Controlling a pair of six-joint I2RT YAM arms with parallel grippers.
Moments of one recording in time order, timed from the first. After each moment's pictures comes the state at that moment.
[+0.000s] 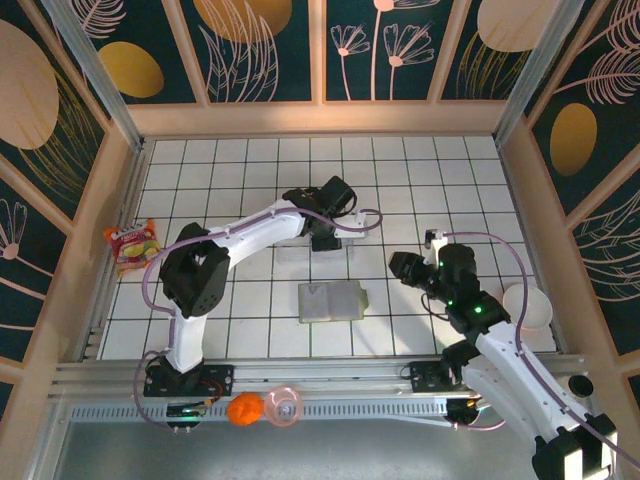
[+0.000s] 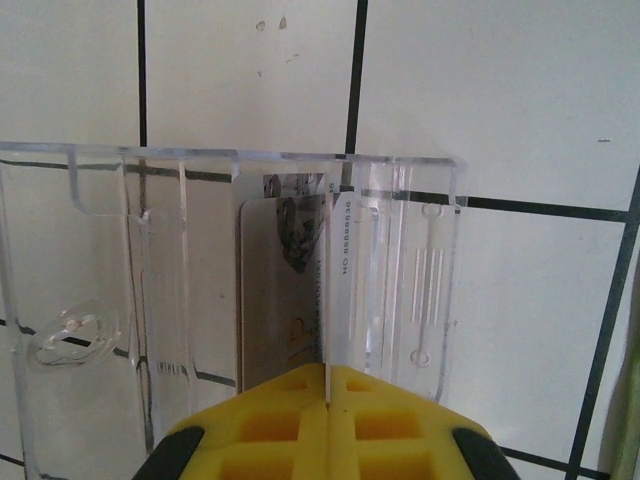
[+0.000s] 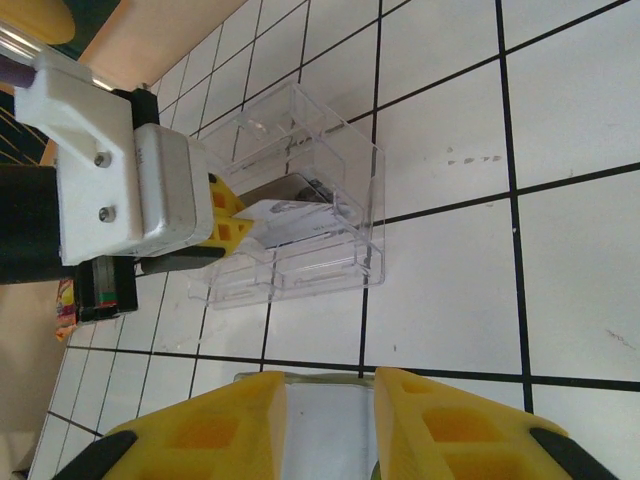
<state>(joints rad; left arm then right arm) -0.80 2.00 1.60 -0.76 -0.04 0.70 0.41 0.62 0.39 -0.27 -0.24 0.70</state>
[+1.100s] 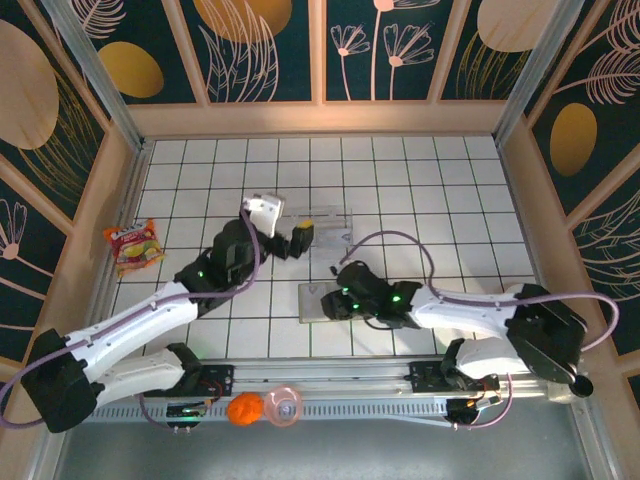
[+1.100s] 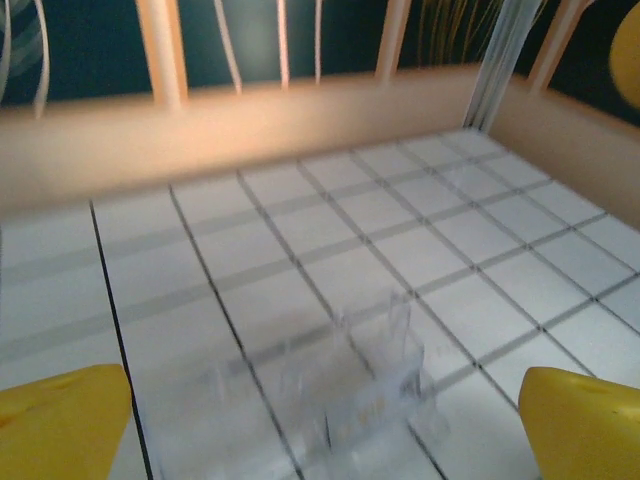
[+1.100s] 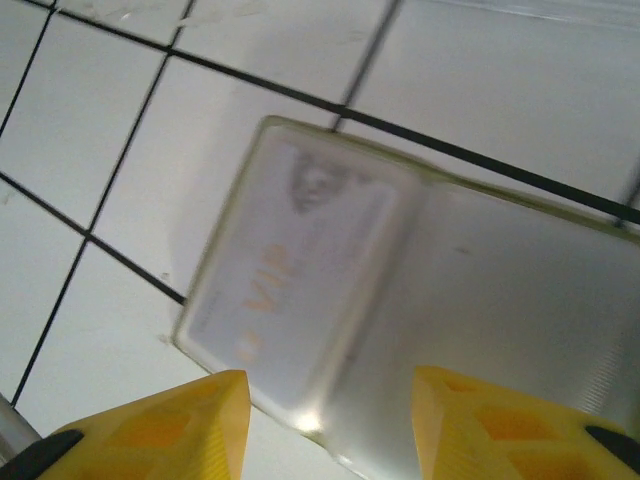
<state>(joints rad) -0.80 1.05 0.67 0.09 -0.25 -0.27 1.10 1.33 0.61 -0.17 0.06 0.61</state>
